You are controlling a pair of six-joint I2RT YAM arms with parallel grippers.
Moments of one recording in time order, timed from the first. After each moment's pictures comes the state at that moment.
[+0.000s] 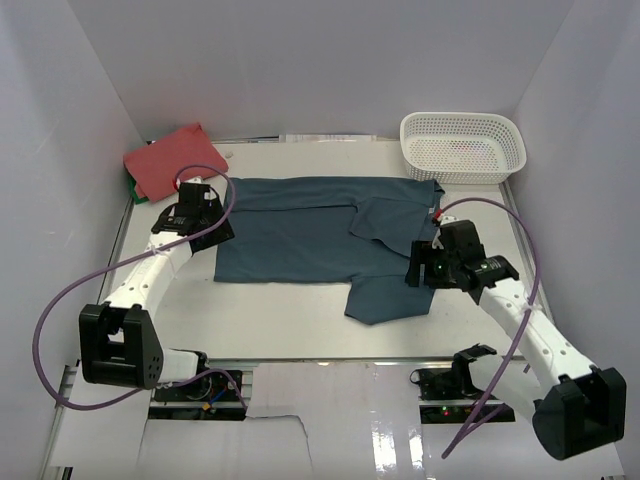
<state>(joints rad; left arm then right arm) -0.12 1.33 1.01 -0.55 -0.18 -0.42 0.33 1.03 0.75 -0.66 -0.05 0.27</state>
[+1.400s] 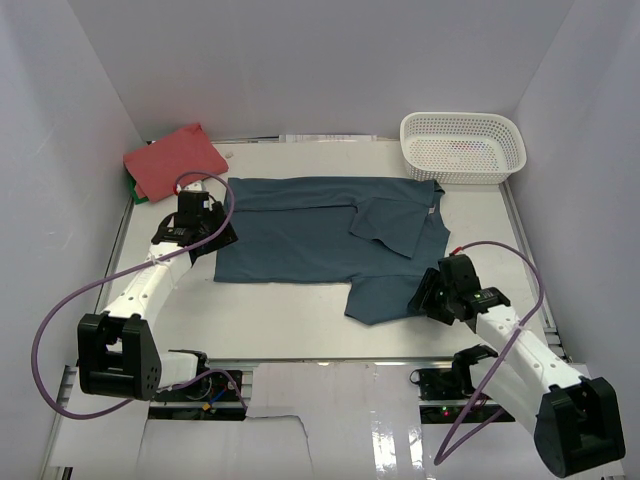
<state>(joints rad) -0.12 1.28 0.89 -0.44 -0.10 -0.46 0.31 0.86 0.38 -0.56 -0.02 0.70</state>
